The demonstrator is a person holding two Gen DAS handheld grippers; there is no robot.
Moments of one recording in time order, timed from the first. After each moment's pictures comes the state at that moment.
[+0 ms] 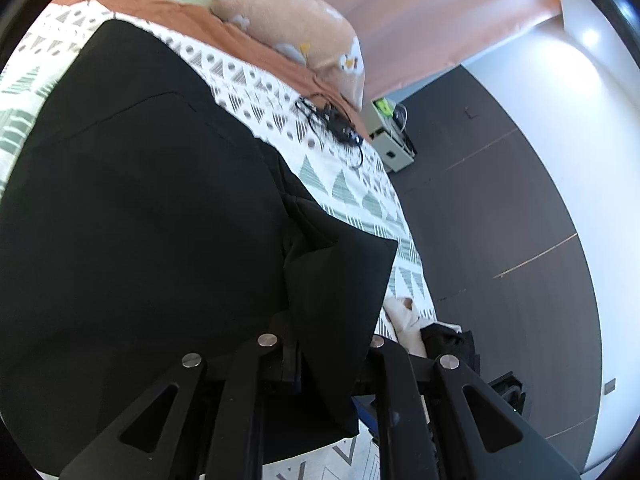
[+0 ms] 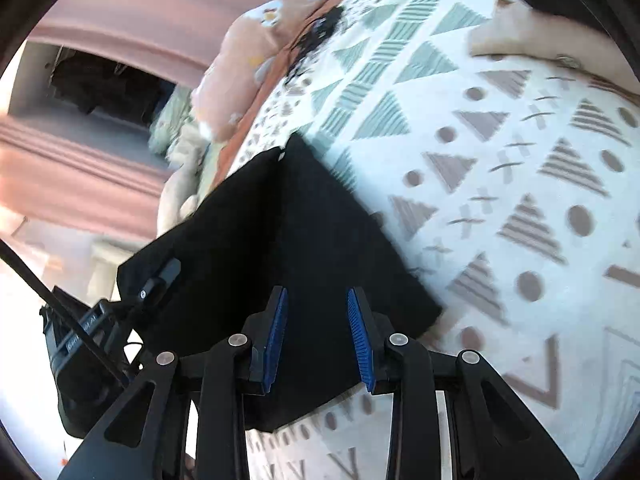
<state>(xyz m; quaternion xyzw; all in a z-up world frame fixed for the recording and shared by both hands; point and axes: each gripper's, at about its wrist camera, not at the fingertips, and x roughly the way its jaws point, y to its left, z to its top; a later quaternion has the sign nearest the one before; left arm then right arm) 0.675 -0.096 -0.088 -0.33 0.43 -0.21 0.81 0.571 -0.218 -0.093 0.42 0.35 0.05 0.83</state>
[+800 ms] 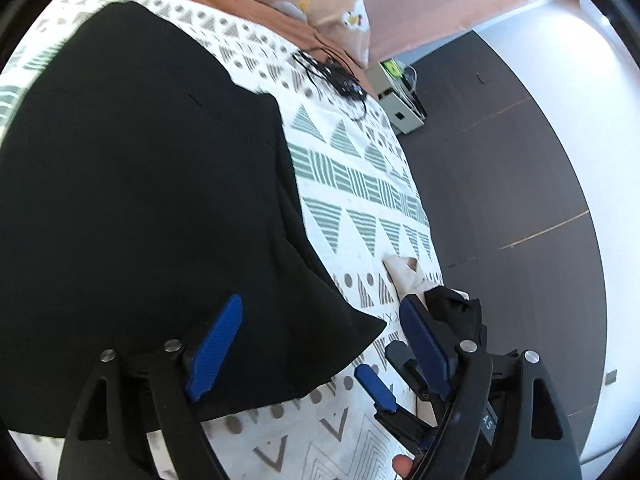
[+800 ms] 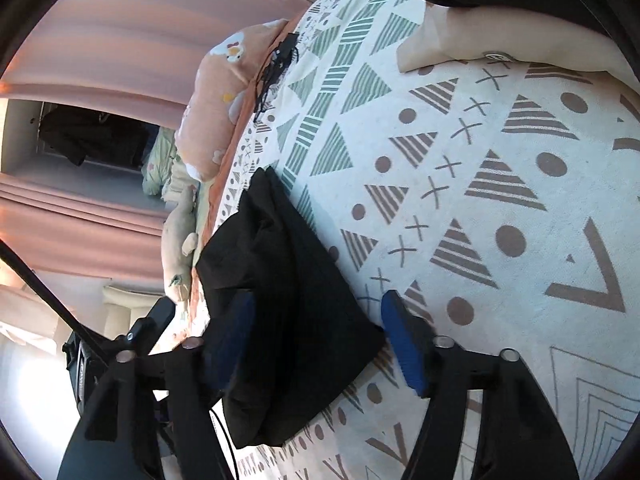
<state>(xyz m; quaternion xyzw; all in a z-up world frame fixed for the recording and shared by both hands) 0.664 -0.114 -0.090 -0.31 0.49 -0.21 0.79 0.518 -0.278 -0.059 0.48 0.33 0.04 0.81</state>
